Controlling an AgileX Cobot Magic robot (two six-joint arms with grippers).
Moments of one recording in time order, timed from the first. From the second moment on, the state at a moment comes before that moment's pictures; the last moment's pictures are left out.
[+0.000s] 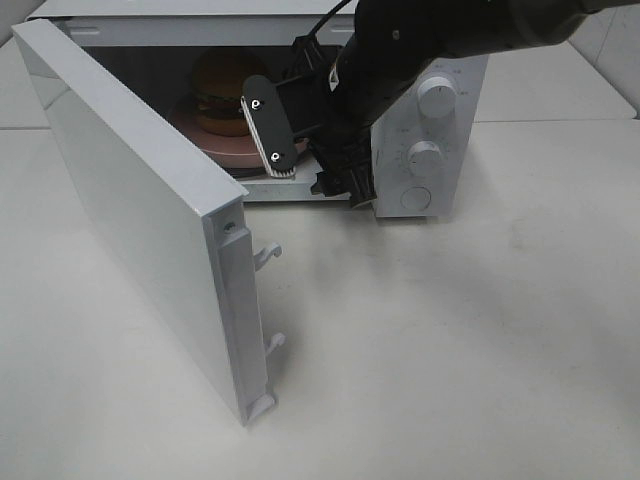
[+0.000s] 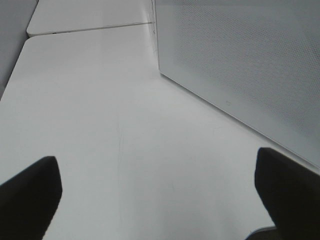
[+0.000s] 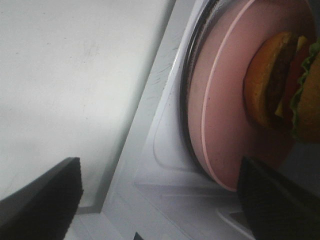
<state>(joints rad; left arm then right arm) -0.01 0.00 -0.52 -0.11 1.07 0.14 0.62 2.00 -1.47 -0.19 0.38 -1.25</state>
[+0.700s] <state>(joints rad) -0.01 0.00 -0.52 -0.11 1.07 0.14 0.62 2.30 -1.80 -0.21 0.44 -1.13</state>
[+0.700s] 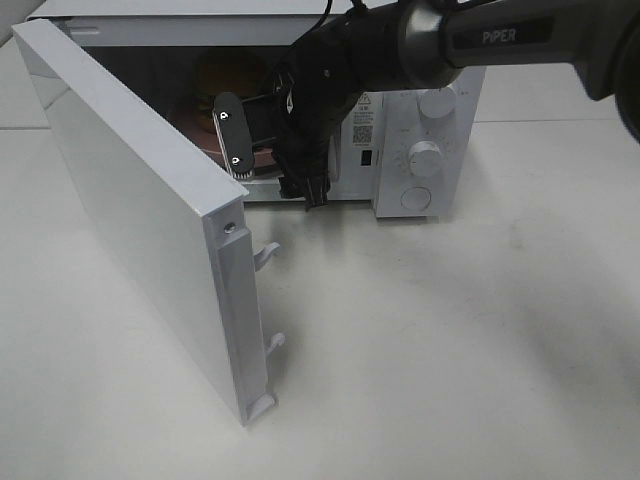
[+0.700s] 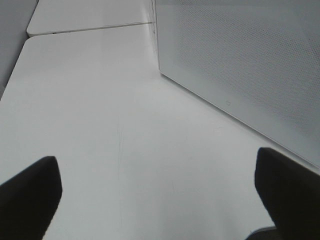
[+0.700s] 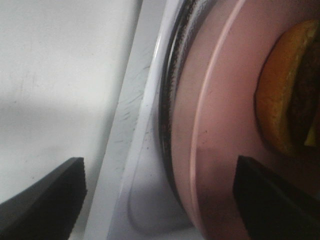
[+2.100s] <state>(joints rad) -0.01 0.00 -0.52 -0.11 1.07 0.14 0.62 2.40 -1.99 -0.20 0.57 -1.14</state>
